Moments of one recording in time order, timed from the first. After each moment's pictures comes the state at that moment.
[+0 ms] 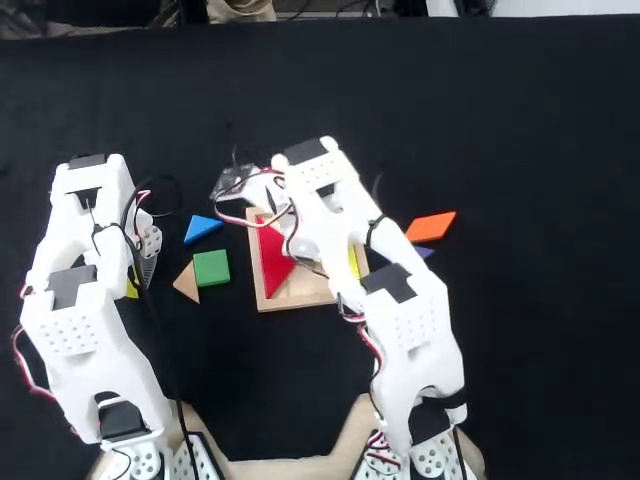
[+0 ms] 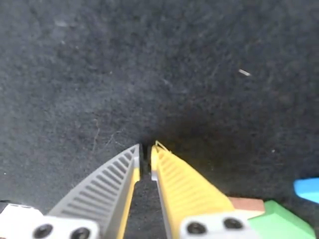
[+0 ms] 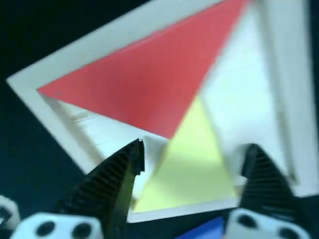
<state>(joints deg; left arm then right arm) -17.8 28.9 3.9 83.4 34.9 -25.6 37.8 -14.8 84.7 49.8</state>
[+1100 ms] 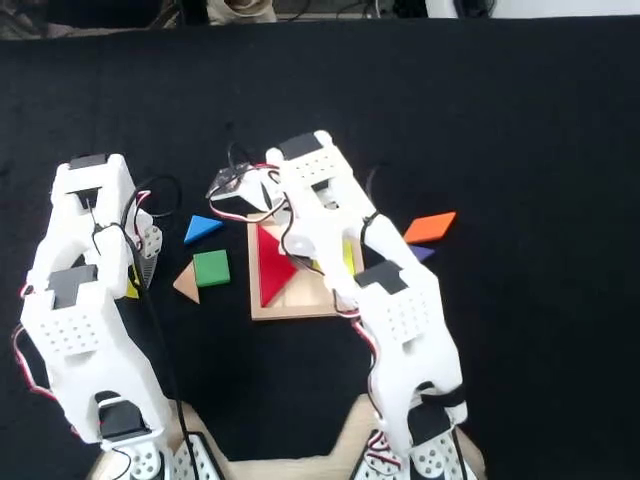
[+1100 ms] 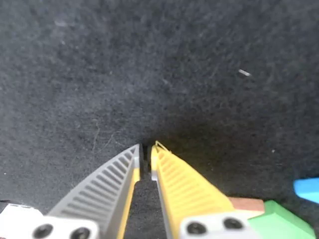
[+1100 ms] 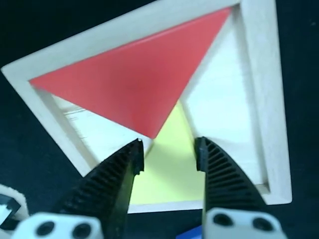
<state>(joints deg) -17.8 28.9 3.9 83.4 34.9 -25.7 42.5 -20.6 90.2 50.0</state>
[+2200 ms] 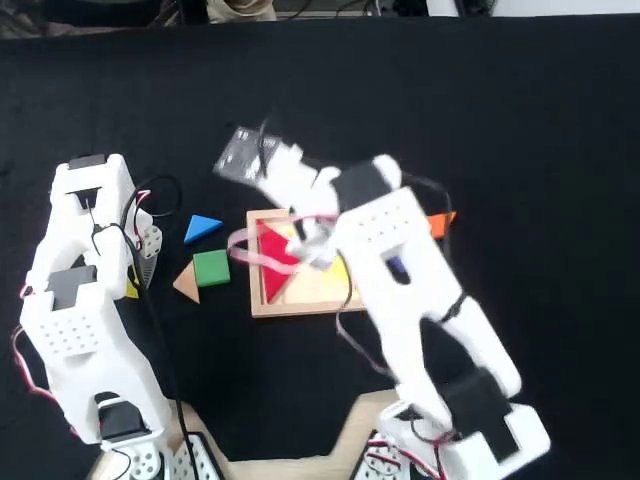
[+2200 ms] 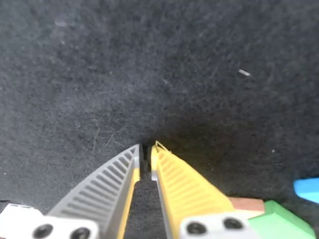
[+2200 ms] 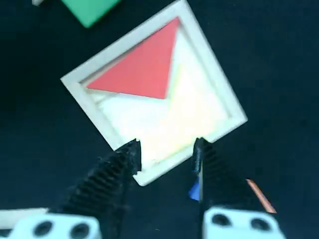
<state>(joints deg) -17.8 28.9 3.9 83.4 34.9 -29.0 -11.8 17.8 77.5 37.0</state>
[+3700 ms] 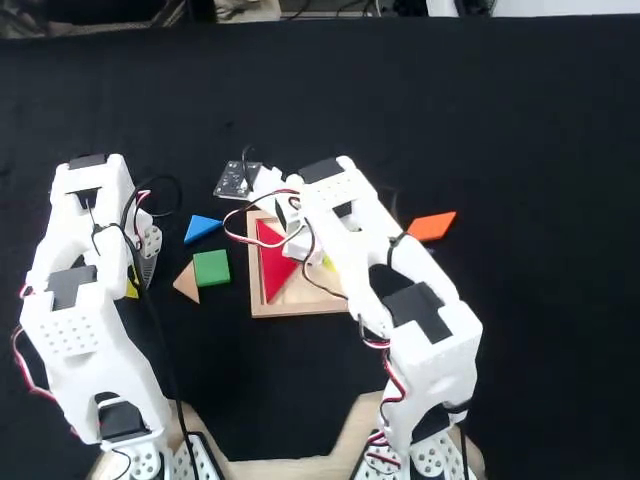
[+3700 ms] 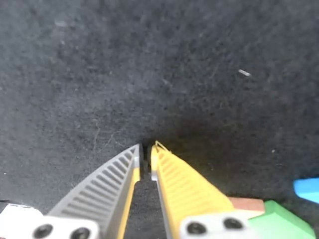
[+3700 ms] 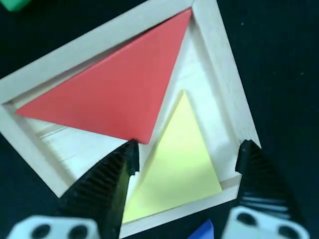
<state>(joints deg) -17.8 28.9 3.9 83.4 34.9 -25.1 21.1 7.2 66.9 46.4</state>
